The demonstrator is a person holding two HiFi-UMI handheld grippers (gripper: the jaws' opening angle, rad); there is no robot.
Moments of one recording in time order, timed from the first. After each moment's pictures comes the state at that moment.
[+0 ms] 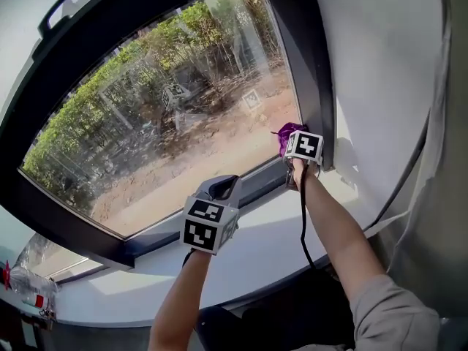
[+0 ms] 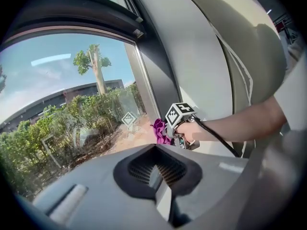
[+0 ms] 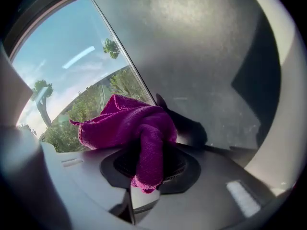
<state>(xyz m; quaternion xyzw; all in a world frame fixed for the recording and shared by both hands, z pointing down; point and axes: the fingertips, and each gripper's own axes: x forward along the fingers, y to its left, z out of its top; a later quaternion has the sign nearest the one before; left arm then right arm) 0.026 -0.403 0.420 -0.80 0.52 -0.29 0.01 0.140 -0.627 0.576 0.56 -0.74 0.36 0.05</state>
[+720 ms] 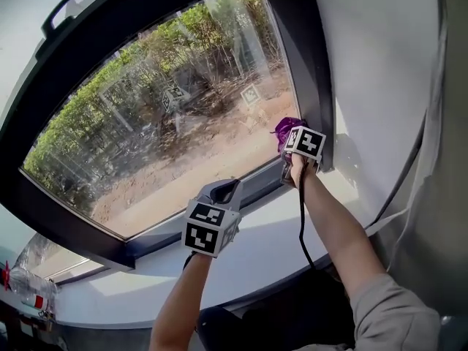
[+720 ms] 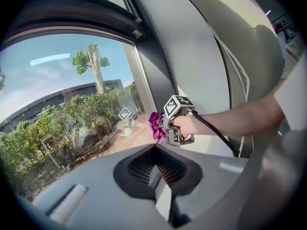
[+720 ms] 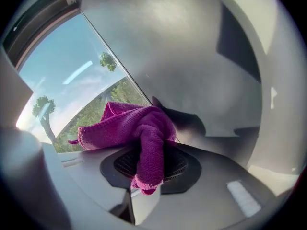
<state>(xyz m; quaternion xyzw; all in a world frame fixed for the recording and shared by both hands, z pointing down) 0.028 -0.395 0.423 -0.81 0.52 -0.29 0.02 0.142 -0.627 0.542 0.56 -0.73 0.38 -0.03</state>
